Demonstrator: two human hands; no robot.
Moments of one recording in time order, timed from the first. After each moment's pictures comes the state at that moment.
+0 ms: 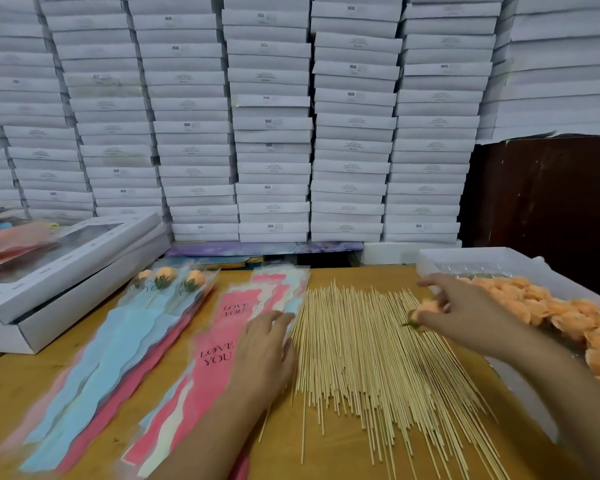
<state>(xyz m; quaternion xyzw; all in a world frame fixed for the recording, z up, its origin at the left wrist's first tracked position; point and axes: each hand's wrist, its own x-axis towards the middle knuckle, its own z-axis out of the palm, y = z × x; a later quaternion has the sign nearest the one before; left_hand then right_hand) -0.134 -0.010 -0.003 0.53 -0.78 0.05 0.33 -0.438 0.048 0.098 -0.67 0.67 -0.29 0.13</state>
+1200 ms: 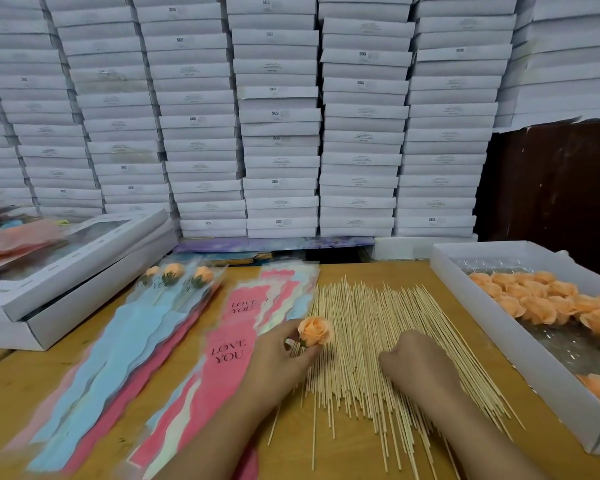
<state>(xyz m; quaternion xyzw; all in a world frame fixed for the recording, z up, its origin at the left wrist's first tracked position) -0.138 -0.007 0.000 0.48 -0.72 -0.24 0.43 -0.358 0.018 0.011 -0.58 0.78 -0.22 0.09</state>
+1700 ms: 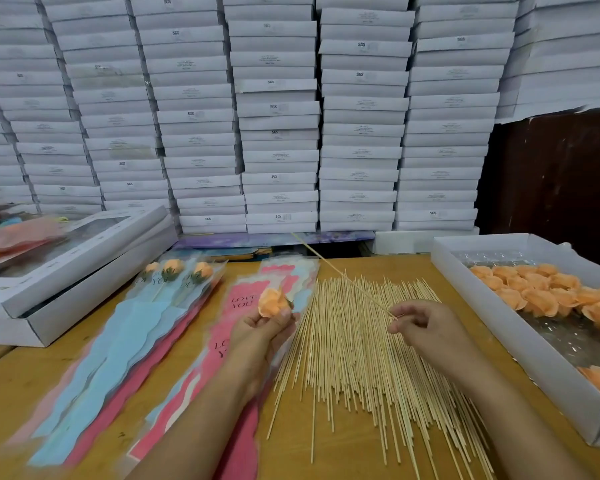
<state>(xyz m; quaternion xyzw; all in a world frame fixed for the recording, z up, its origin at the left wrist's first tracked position) -0.125 -0.016 0.013 0.37 -0.39 -0.60 0.59 -0.389 0.026 0.037 -0.59 0.61 -0.45 0.29</state>
